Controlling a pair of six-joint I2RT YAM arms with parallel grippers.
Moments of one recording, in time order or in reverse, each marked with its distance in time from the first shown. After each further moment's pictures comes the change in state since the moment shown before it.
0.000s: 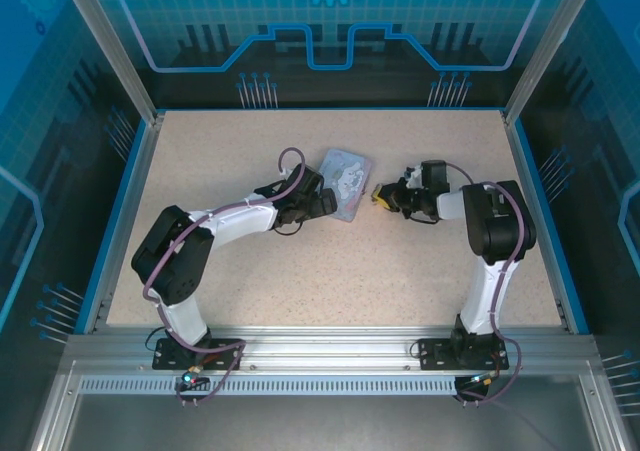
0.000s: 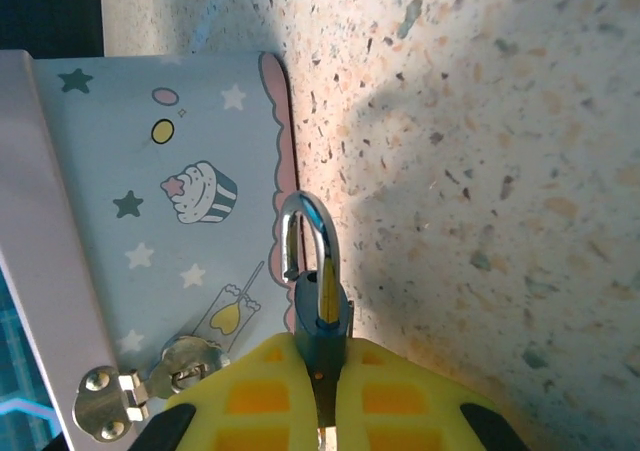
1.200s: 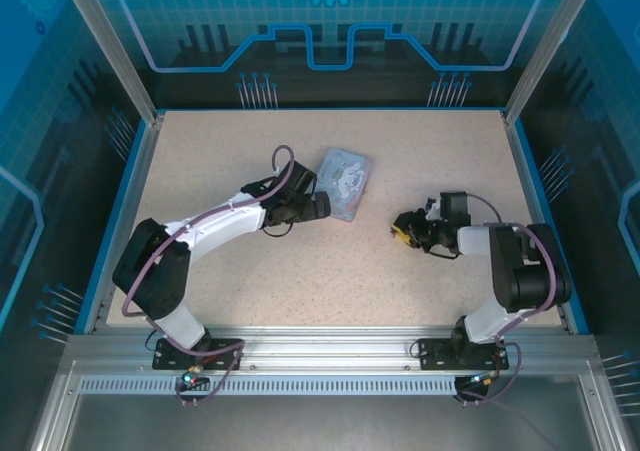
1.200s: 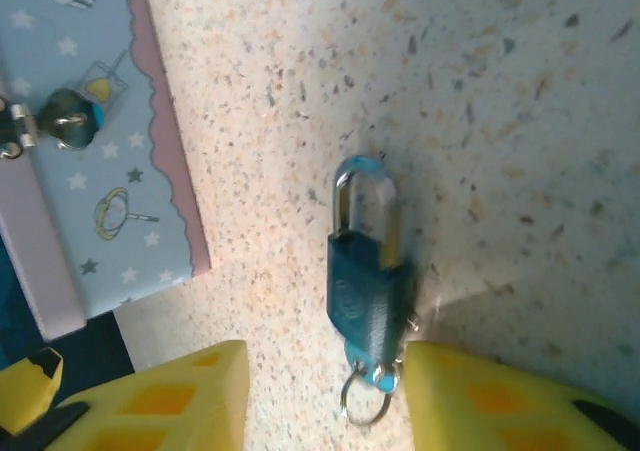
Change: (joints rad) left arm 0.002 -0.146 0.021 -0.207 0.033 0.053; right arm -0.067 -0.447 -0.399 -0.182 0.108 -0.063
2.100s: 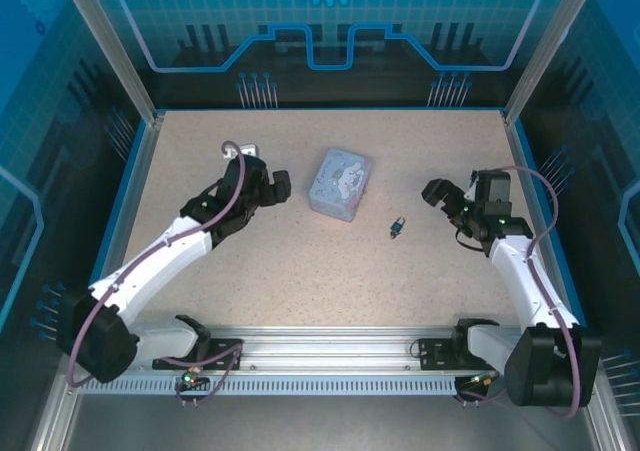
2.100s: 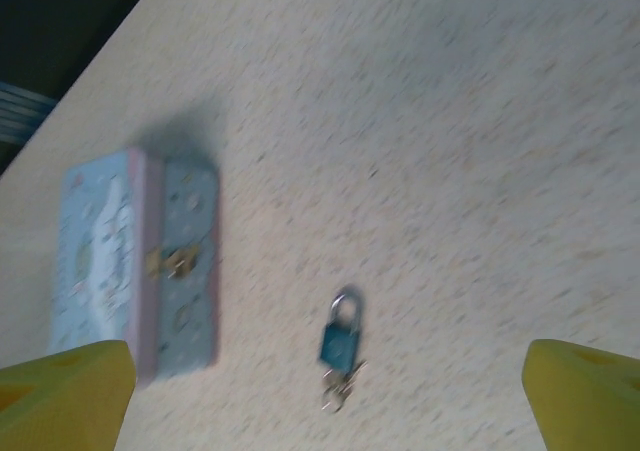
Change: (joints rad) left arm 0.109 -0.413 -0.187 0.119 -0.289 0.303; right arm -0.069 -0.460 0.227 -0.540 0.459 -0.239
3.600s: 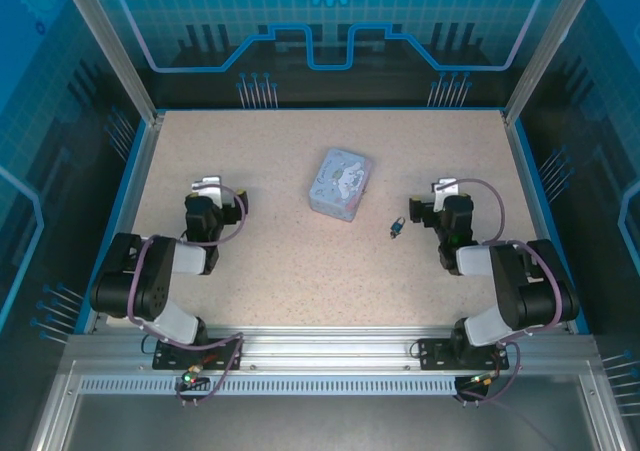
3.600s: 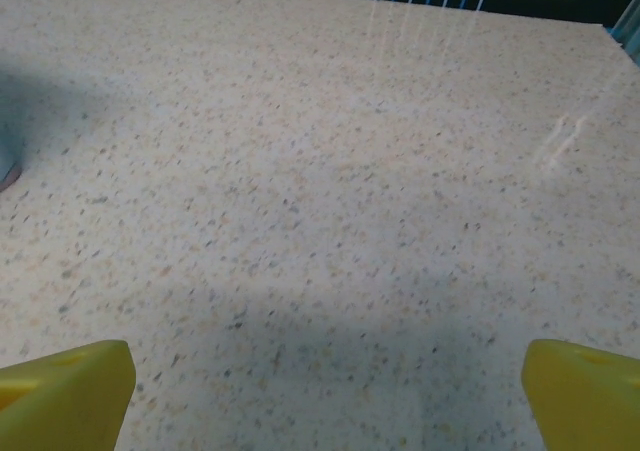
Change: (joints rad) left arm 0.463 0.345 -0.588 1.234 0.278 0.372; right arm 0.127 0.415 -0.378 1.142 0.309 -0.683
